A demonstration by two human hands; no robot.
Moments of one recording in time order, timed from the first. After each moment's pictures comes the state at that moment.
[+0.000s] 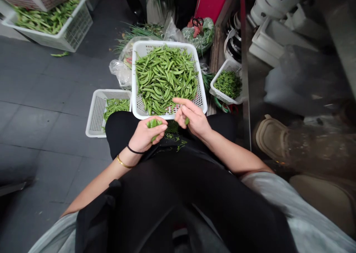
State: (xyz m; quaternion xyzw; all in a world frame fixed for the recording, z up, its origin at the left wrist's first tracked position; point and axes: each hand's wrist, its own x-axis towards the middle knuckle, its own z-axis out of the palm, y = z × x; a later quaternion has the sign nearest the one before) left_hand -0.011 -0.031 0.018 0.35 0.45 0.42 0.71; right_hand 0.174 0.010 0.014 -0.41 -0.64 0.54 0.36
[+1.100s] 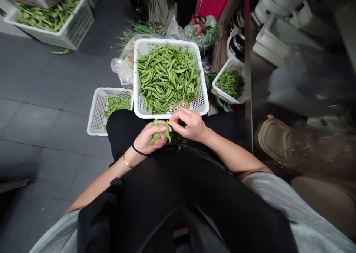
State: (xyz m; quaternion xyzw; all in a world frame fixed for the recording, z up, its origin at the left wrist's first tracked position) left_hand -0.012 -0.031 0.009 0.21 0.33 0.37 0.84; right_hand 0.164 0.002 0.033 -0.35 -0.82 0.27 0.36
